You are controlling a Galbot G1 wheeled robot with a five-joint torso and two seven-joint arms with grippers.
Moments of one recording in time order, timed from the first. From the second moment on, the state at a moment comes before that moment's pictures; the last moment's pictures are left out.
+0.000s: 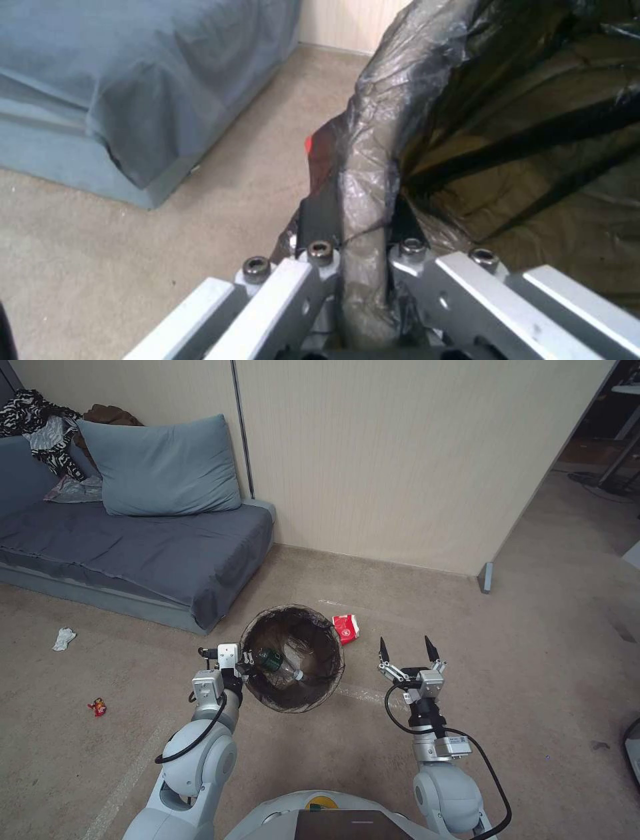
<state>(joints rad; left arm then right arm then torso) 1.50 -1.41 -0.39 -2.29 -0.26 0.57 -0.28 -1.64 1.52 0.51 2.03 0.06 0.41 -0.03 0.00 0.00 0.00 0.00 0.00</state>
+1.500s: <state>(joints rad) 1.50 -1.41 -0.41 -2.29 -0.25 0.57 -0.28 -1.37 1.37 0.44 1.85 0.16 0.05 -0.02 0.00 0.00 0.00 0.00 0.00</state>
